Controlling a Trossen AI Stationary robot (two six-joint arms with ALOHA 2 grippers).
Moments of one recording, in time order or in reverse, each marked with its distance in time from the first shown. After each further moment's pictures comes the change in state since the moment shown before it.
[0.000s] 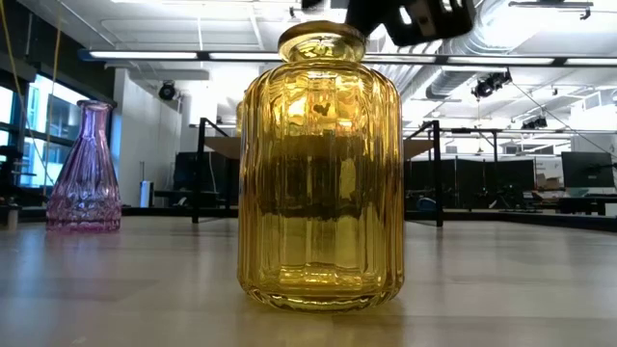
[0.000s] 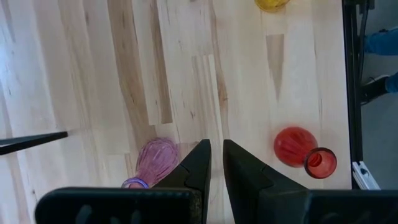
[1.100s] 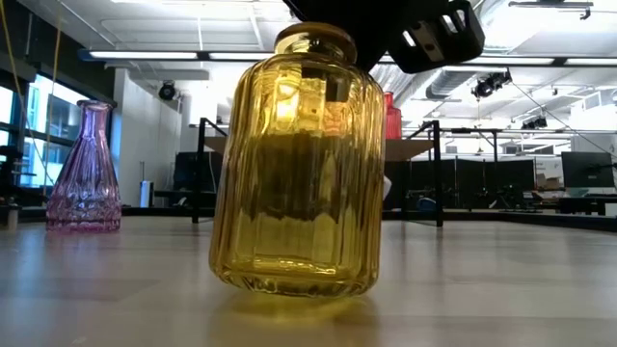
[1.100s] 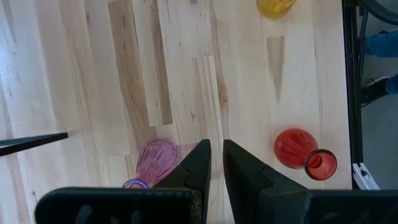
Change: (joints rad) left arm 0.000 0.000 0.000 0.004 -0.003 -0.001; right arm -0.013 0.056 0.002 -0.008 -0.004 0.087
